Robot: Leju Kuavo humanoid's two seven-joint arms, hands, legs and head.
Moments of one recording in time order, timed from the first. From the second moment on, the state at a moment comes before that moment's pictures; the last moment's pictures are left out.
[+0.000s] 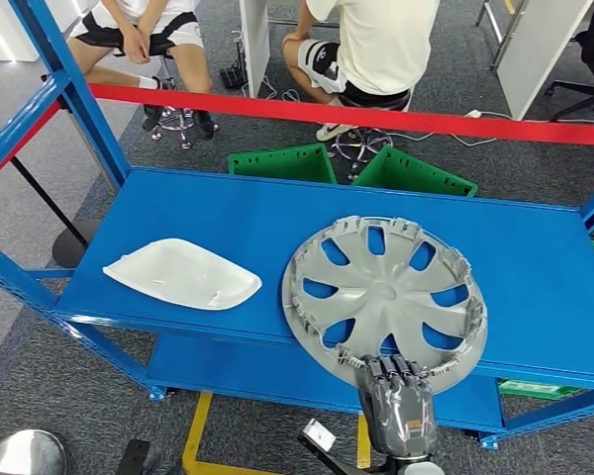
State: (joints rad) left arm -0.06 -0.20 1.11 -0.26 -1.15 -0.03 -0.51; right arm -0.03 -0.31 0.92 -1.43 1.57 -0.70 0.63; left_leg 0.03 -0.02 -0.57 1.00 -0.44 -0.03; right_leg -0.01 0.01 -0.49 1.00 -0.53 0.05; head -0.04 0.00
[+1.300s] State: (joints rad) left arm -0.08 -0.22 1.06 -0.26 -1.25 0.09 -0.48; right arm 0.40 0.05 0.36 -1.72 0.92 -0.70 -0.42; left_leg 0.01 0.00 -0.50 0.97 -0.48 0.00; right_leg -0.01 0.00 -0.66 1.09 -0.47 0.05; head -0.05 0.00
